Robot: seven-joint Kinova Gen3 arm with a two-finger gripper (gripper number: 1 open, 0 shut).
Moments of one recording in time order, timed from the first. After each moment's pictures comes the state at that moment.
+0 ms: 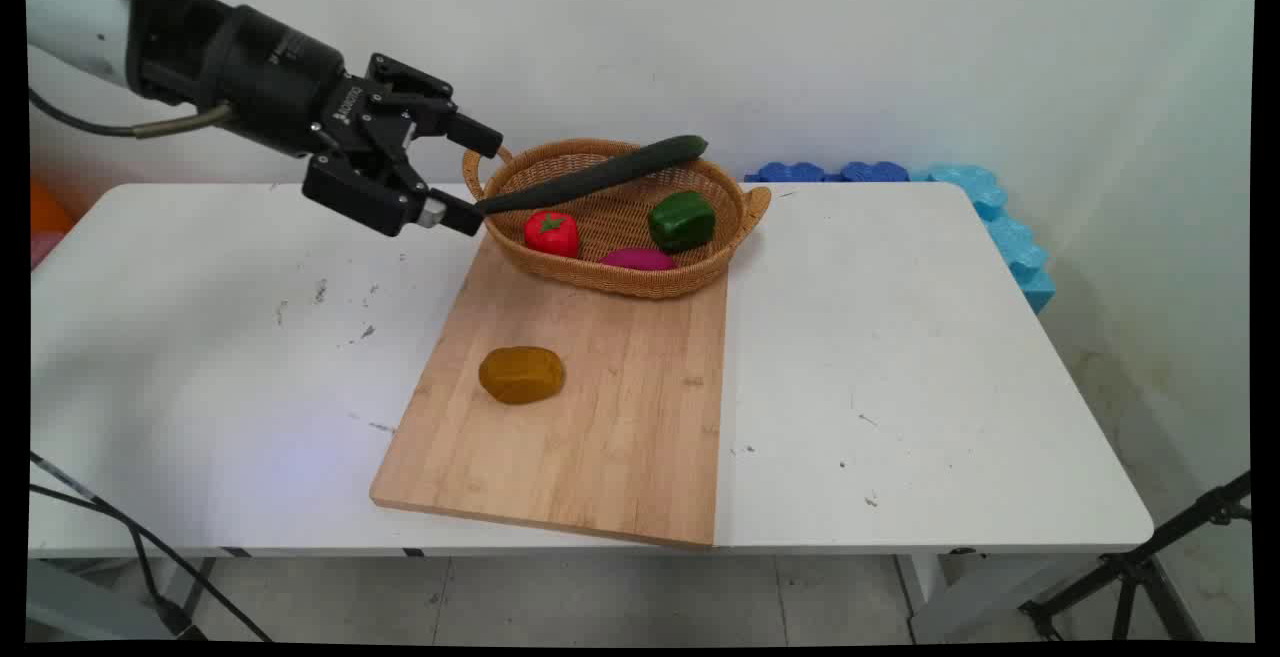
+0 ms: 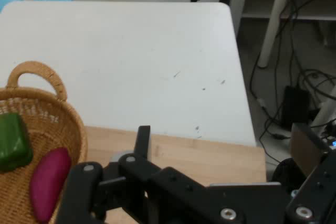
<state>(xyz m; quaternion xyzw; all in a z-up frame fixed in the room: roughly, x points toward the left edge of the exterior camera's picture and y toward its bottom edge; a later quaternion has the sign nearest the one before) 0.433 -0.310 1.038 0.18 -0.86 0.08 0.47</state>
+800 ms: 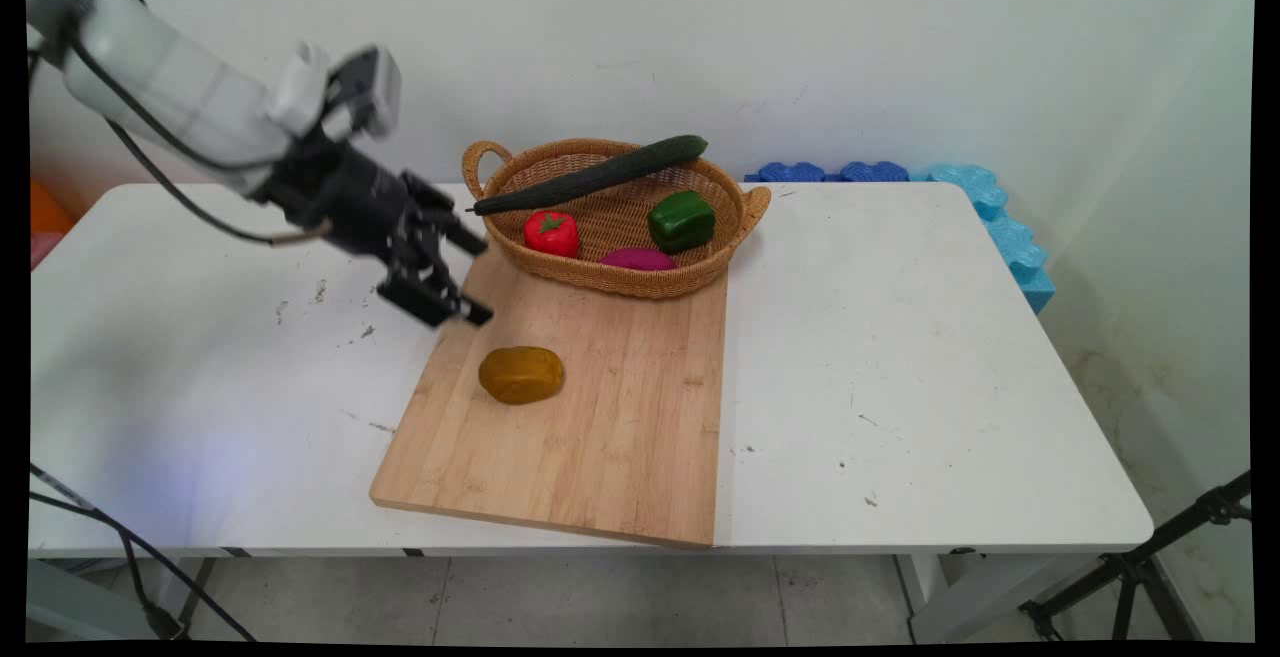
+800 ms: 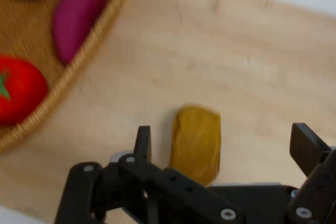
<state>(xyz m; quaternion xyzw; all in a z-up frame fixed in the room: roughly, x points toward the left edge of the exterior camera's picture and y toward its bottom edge) 0.408 -0.338 0.957 0.27 -0.91 0.09 0.29</state>
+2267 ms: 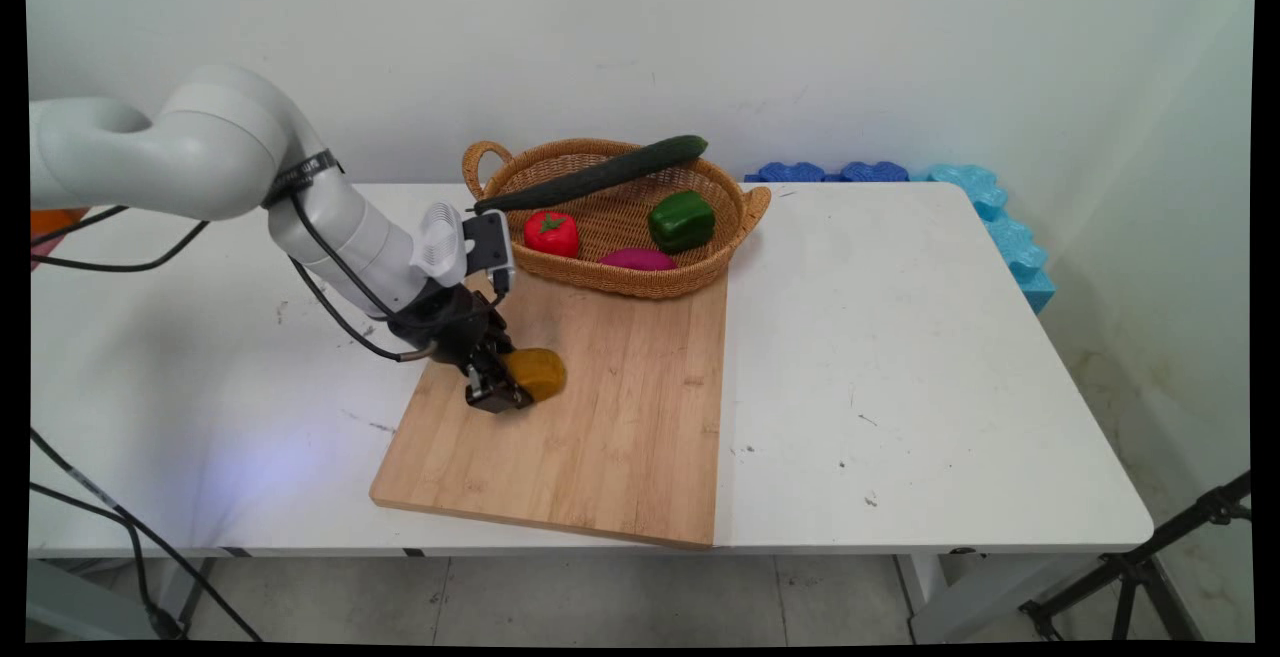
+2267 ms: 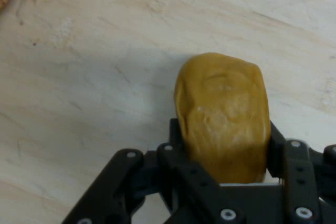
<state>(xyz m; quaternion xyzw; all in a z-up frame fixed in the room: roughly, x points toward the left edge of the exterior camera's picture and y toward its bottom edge) 0.347 -0.362 0.834 0.30 -0.93 0.07 0.18</state>
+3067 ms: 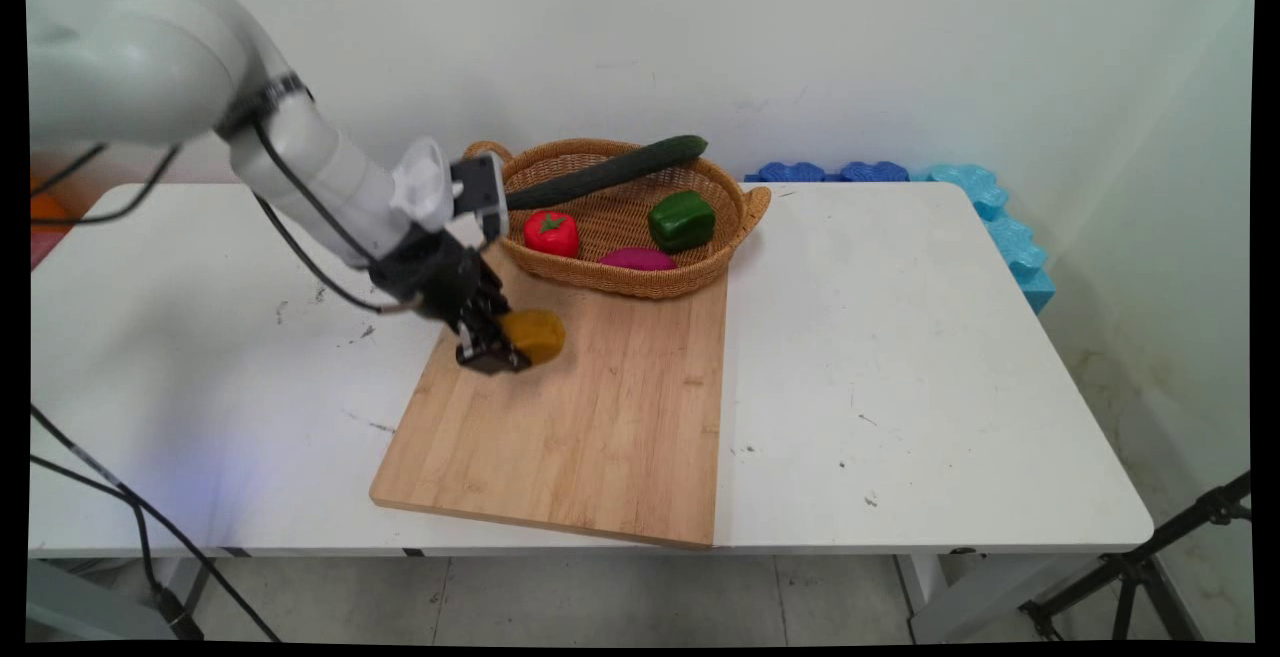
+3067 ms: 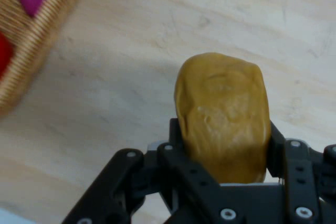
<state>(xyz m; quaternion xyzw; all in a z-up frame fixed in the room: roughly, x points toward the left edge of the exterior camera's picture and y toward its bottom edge) 0.344 -0.356 0.903 0.30 -0.93 0.08 0.19</state>
